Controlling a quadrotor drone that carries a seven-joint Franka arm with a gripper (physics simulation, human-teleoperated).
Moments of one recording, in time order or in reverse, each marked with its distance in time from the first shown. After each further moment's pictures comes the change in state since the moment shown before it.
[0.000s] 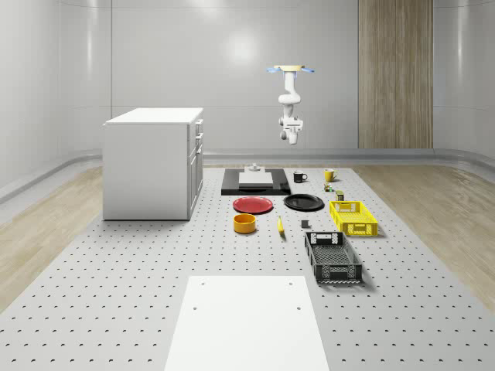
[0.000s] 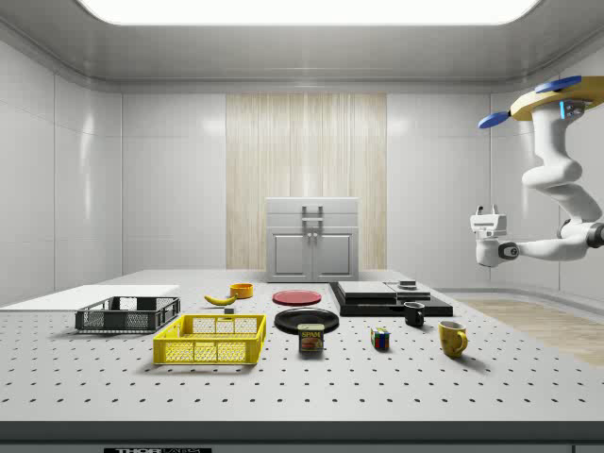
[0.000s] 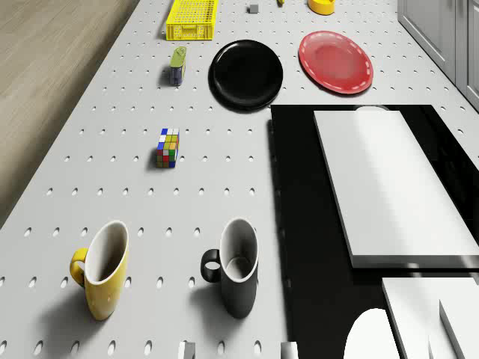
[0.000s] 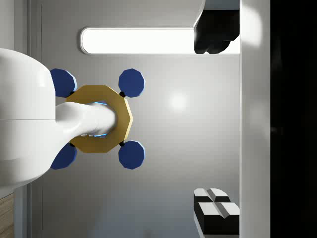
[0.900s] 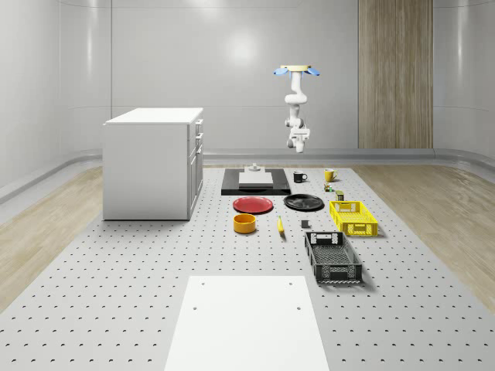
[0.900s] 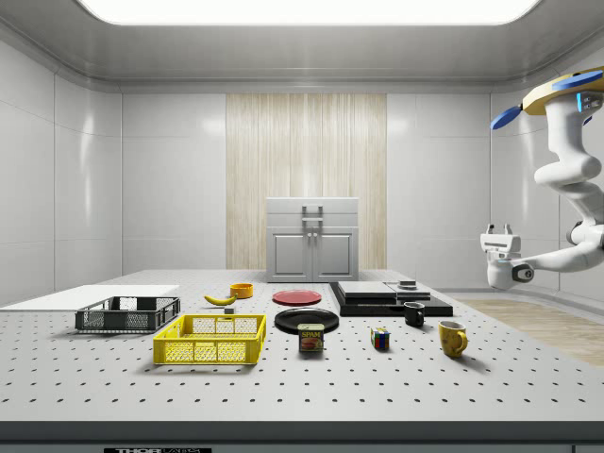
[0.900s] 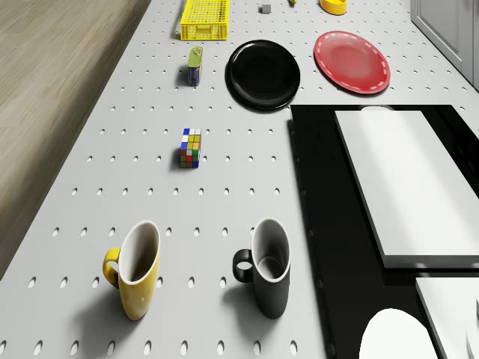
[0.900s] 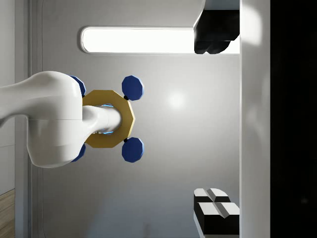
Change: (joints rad) arm -0.006 0.082 0.003 0.283 0.002 -0.187 -0.003
